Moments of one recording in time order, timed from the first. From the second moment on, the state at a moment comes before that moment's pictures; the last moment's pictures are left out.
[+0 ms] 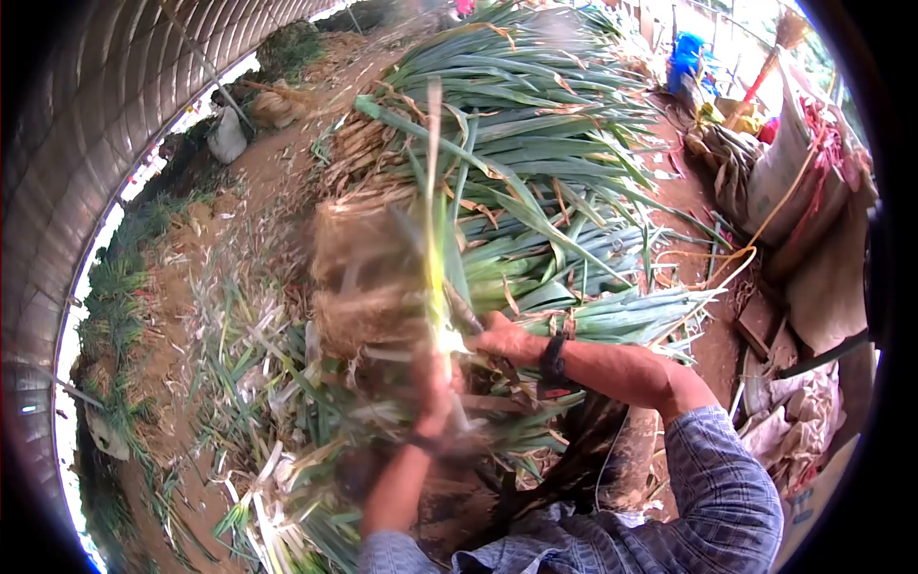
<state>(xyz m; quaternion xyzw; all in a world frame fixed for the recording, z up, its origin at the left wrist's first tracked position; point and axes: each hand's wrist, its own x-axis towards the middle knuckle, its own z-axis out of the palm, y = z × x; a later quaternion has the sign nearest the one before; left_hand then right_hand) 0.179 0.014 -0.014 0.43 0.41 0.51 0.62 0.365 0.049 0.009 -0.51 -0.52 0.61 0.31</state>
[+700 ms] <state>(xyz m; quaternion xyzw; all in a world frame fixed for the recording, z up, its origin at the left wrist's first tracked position) 0.108 0.041 -0.006 0.41 0.60 0.54 0.43 0.345 0.038 -0.006 -0.54 -0.56 0.55 0.32</state>
